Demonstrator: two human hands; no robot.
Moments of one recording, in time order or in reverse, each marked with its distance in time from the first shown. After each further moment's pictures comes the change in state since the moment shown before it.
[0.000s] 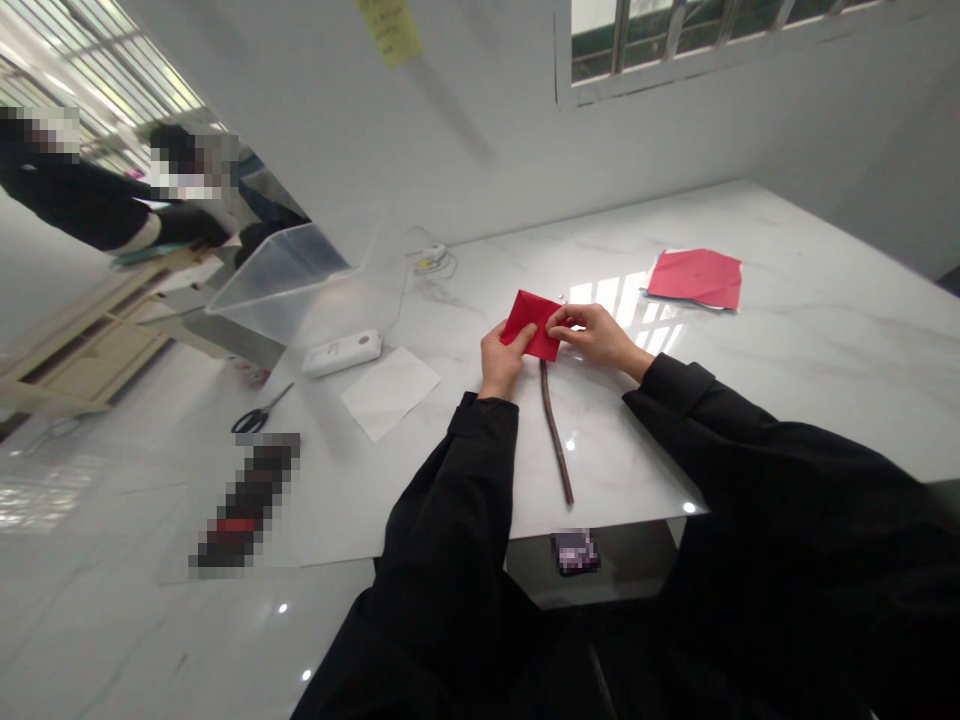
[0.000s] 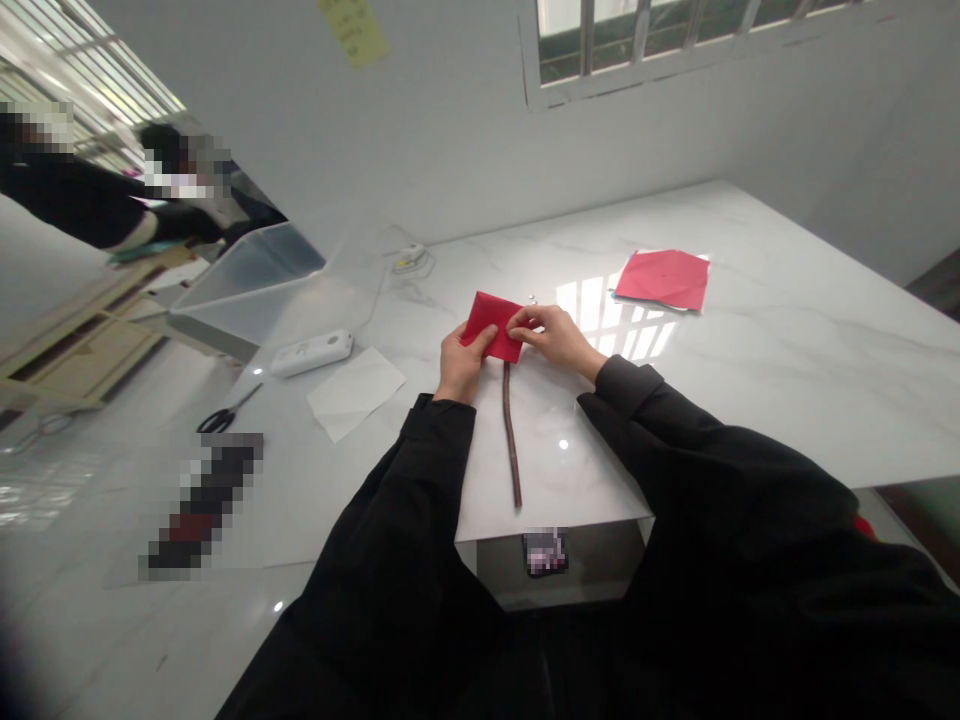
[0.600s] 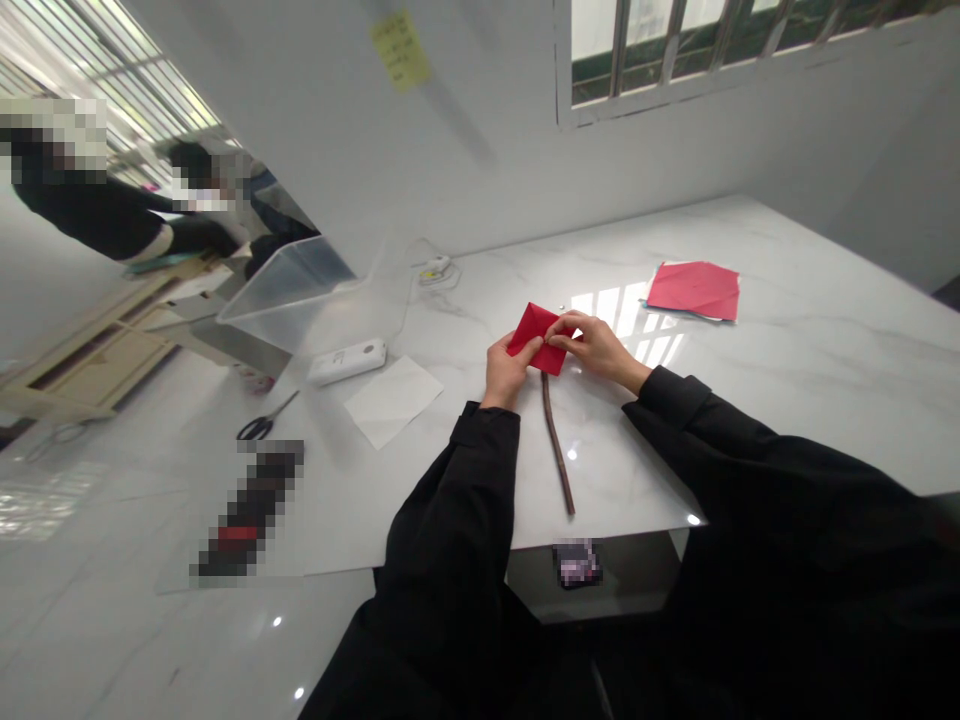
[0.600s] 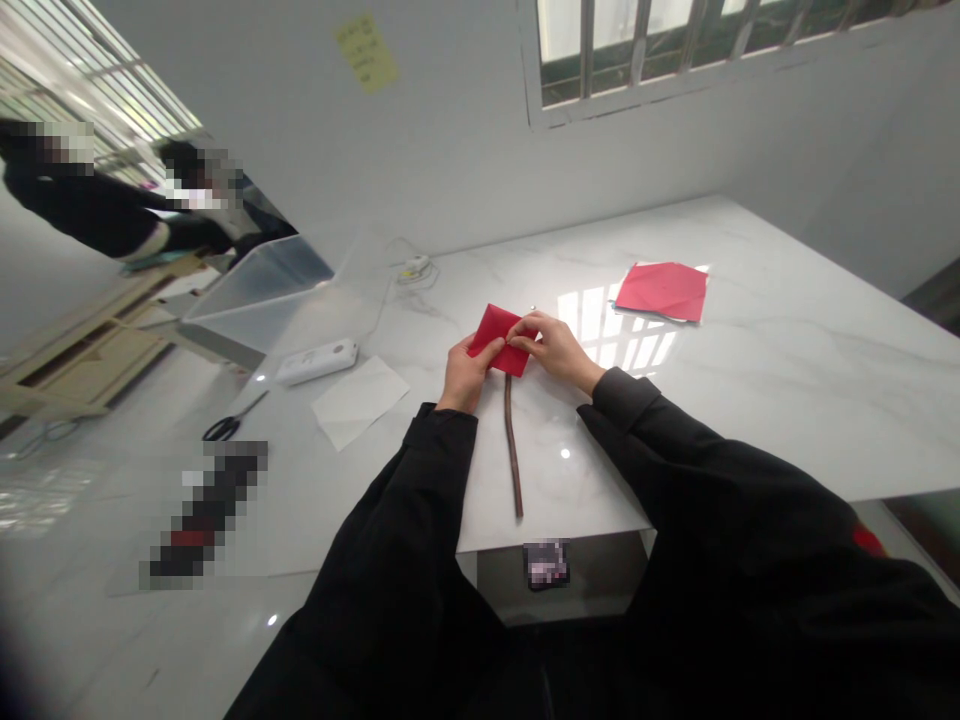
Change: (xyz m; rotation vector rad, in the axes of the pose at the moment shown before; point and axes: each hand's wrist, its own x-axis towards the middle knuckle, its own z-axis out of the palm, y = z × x) left_hand -0.002 0.002 -0.001 0.043 -0.094 -0.010; right_hand 0.000 0.003 0.004 -0.089 0.047 -0.088
